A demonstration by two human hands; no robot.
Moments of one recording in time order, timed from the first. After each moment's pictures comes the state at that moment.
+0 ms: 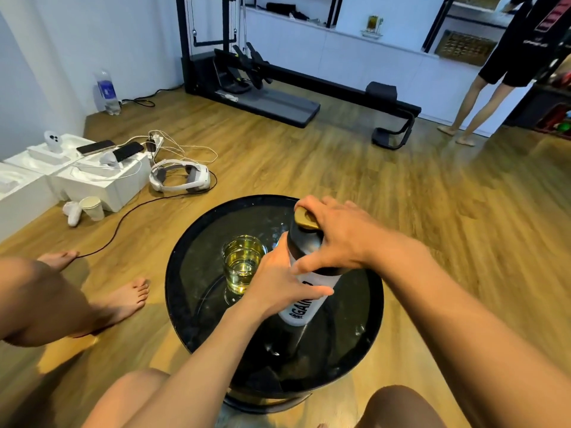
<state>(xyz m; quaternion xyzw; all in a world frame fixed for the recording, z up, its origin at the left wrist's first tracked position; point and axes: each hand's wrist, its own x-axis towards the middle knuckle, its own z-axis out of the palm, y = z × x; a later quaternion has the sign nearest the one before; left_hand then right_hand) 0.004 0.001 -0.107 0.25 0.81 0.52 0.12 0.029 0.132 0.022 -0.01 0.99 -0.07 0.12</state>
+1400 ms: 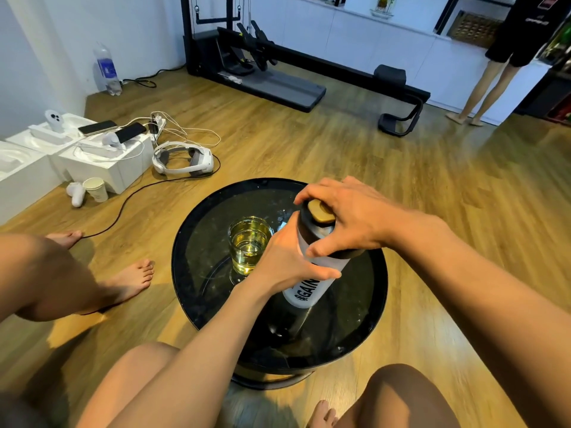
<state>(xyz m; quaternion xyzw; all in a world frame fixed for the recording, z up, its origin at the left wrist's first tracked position) 0.000 0.001 -0.109 0.28 0.78 0.54 0.13 0.028 0.138 0.020 -0.08 0.99 -0.05 0.10</state>
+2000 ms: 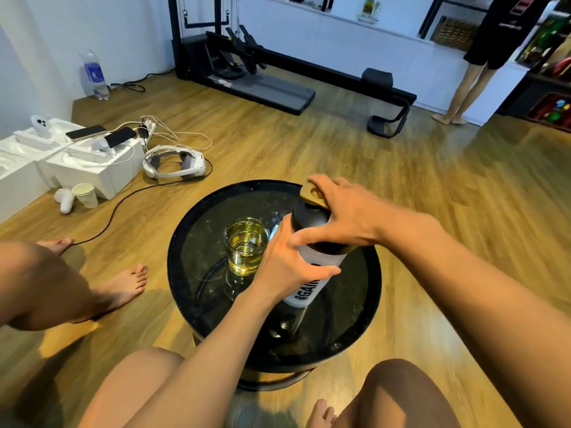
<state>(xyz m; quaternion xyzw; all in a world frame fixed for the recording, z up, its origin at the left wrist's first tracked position) 0.015 0.009 -0.118 0.24 0.81 0.53 0.11 0.037 0.128 0.017 0.04 0.99 -0.06 0.10</state>
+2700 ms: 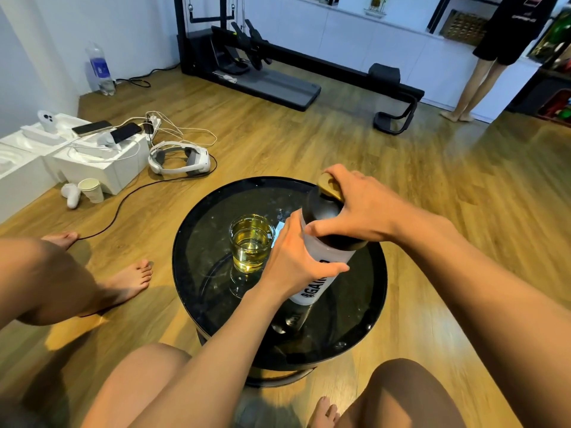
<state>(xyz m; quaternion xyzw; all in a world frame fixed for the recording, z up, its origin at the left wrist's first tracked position) 0.014 0.012 -0.115 0.23 0.80 0.54 0.11 0.033 0.138 0.016 0.04 0.99 -0.11 0.03</state>
